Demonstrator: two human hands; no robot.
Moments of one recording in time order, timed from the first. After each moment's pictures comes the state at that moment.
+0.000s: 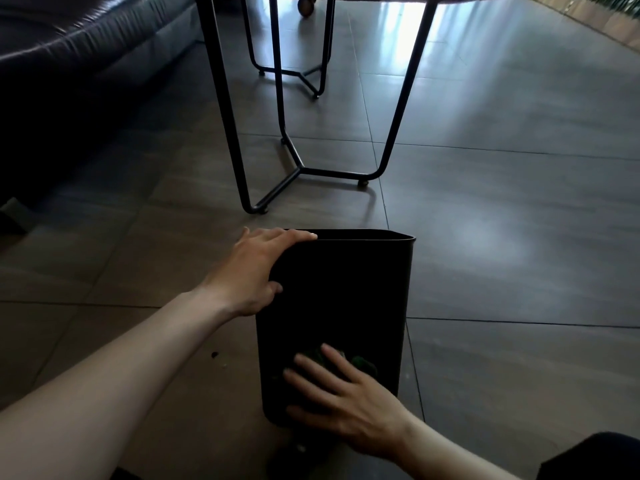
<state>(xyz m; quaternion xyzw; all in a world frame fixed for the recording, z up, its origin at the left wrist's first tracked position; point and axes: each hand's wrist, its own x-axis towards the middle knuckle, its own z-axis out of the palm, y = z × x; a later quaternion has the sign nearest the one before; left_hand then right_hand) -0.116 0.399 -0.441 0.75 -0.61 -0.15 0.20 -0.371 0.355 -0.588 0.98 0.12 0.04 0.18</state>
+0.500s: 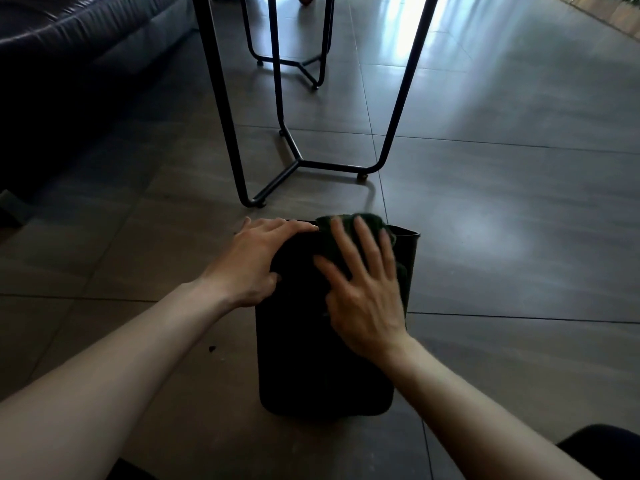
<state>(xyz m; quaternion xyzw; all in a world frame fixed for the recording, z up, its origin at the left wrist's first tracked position) -0.118 0.389 -0.442 0.75 -0.61 -0.15 0.20 -0.309 0.296 -0.514 0.92 -0.22 0.32 0.04</state>
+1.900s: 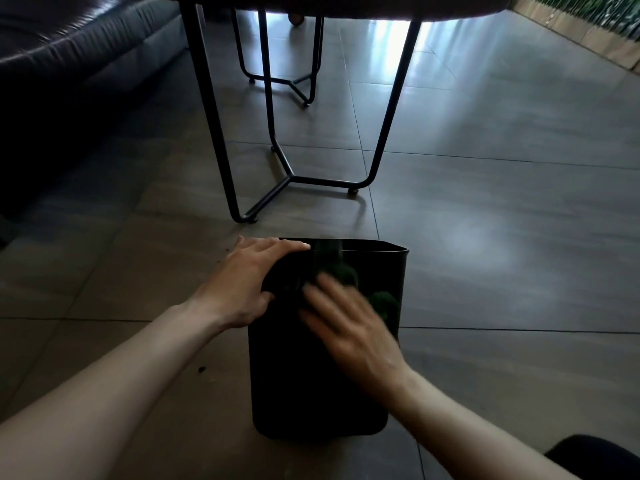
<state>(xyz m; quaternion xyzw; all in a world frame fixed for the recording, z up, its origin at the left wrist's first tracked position) -0.113 0.384 -0.449 0.74 -0.63 -0.13 0.20 -0.335 0.300 -0.531 0.96 -0.08 0.26 0.06</state>
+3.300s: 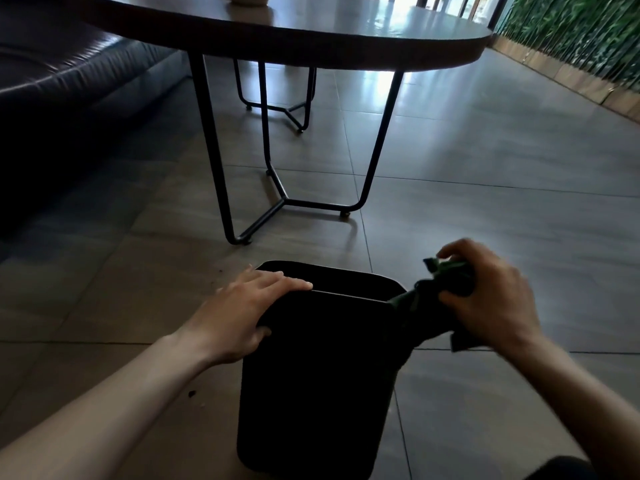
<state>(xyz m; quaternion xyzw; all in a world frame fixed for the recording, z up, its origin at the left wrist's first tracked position) -0.120 0.399 -0.440 0.69 -0.69 -0.11 0.18 -0.424 0.215 -0.396 0.86 -0.44 0.26 -0.08</state>
